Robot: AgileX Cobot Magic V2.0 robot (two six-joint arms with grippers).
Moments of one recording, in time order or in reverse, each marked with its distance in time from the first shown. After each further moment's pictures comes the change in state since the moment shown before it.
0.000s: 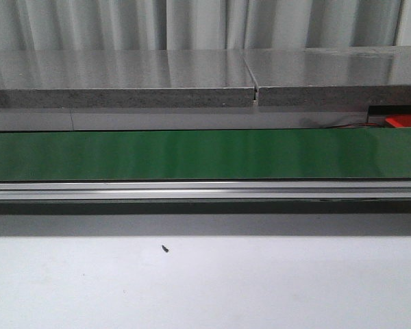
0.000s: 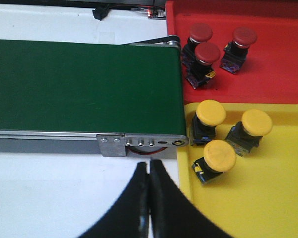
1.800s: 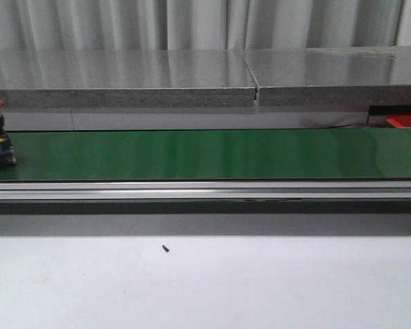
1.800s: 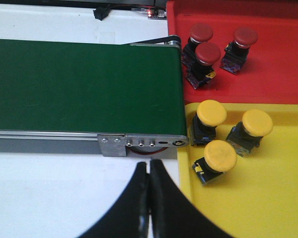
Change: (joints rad) left arm 0.114 0.381 -0.010 -0.029 -0.545 0.007; right arm 0.000 0.000 0.000 0.000 0.002 0.000
